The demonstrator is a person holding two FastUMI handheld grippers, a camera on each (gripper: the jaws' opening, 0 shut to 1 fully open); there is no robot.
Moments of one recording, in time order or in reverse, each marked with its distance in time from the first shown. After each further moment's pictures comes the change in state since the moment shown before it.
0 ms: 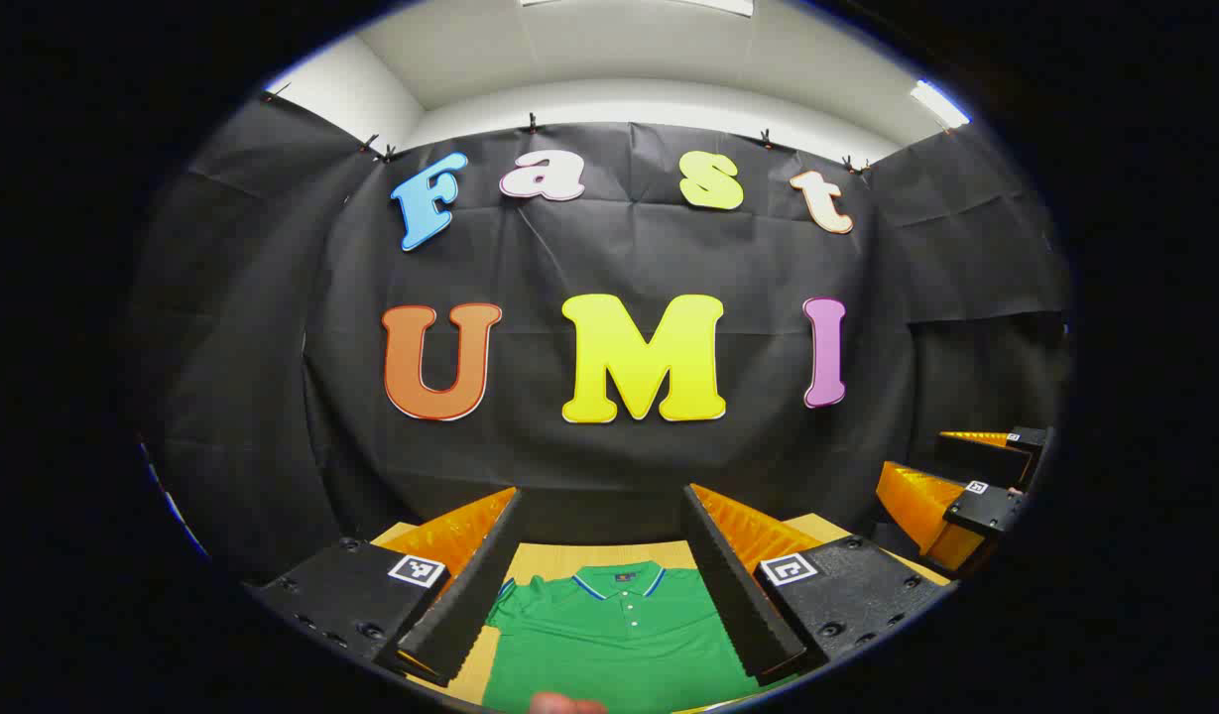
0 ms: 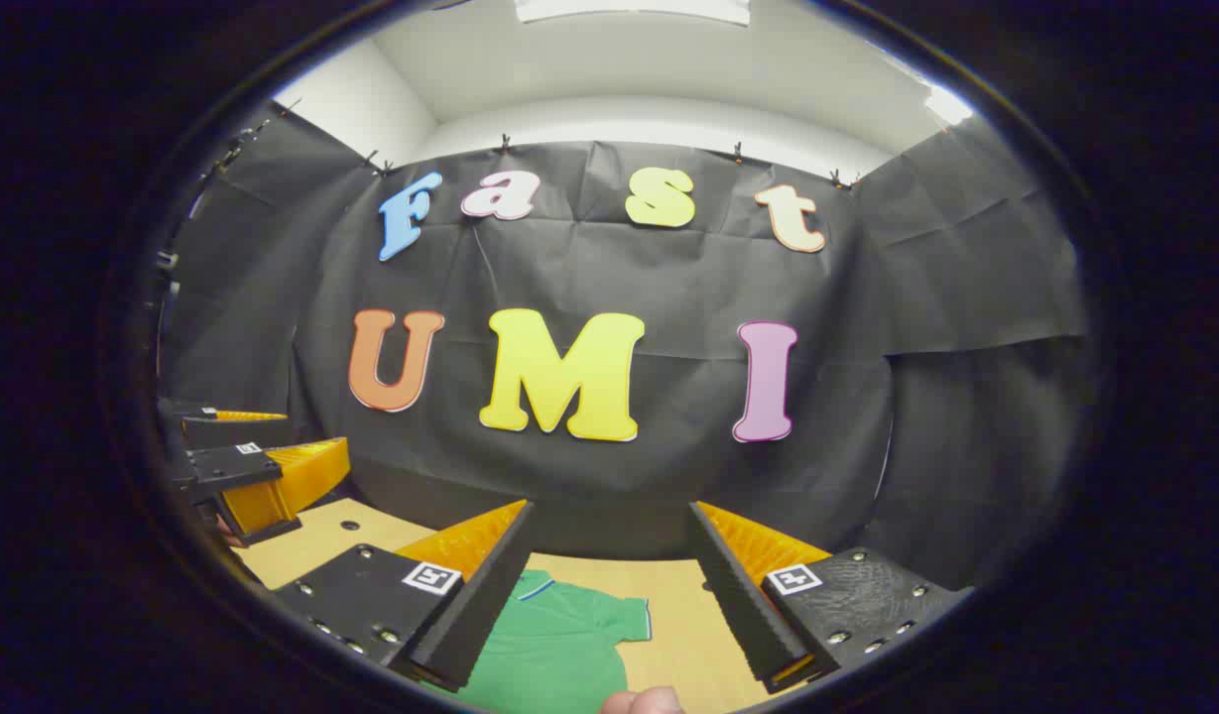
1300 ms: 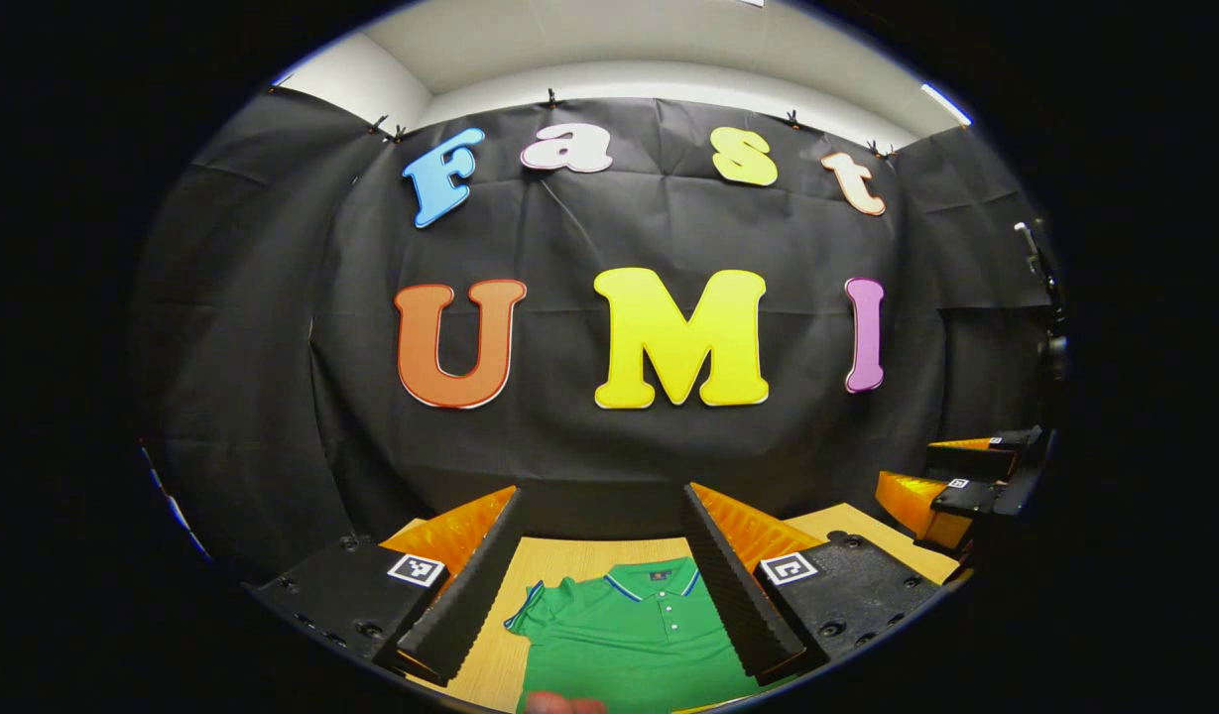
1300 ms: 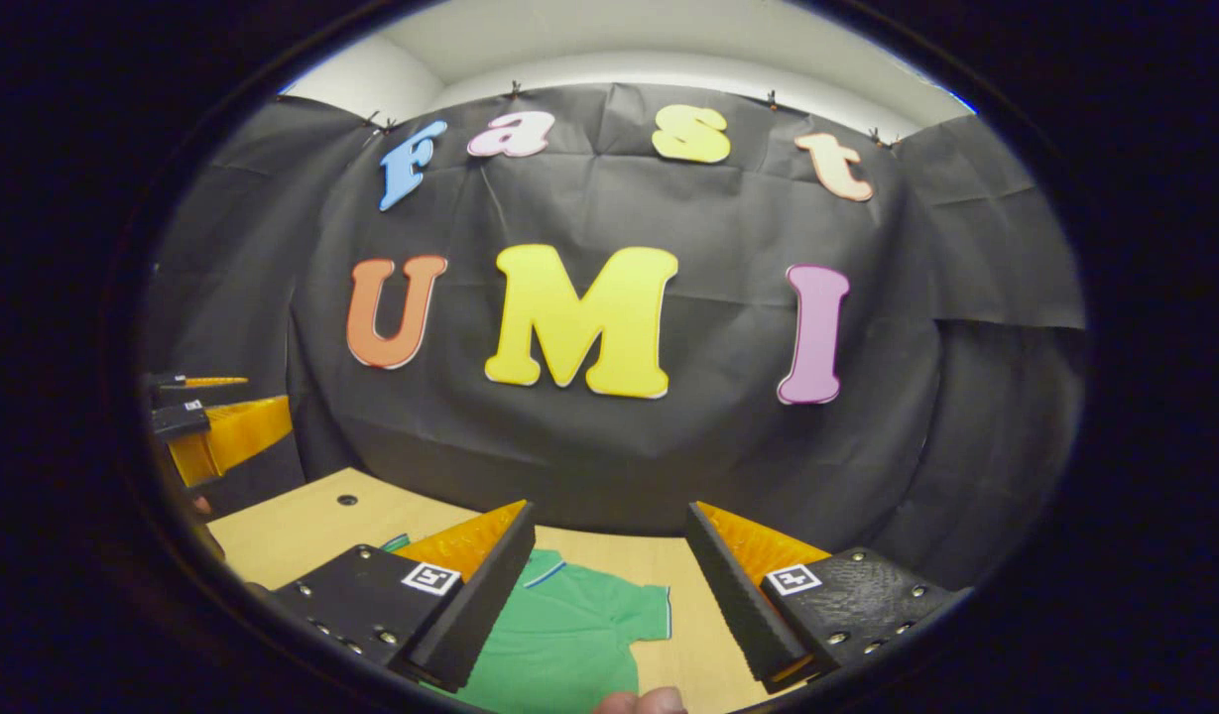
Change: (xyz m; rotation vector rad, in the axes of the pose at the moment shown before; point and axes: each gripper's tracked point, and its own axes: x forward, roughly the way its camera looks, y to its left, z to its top) left arm 0.052 0.031 -0.033 0.004 0.058 0.057; right arm 0.097 -0.003 -0.068 -0.018 0.214 0.090
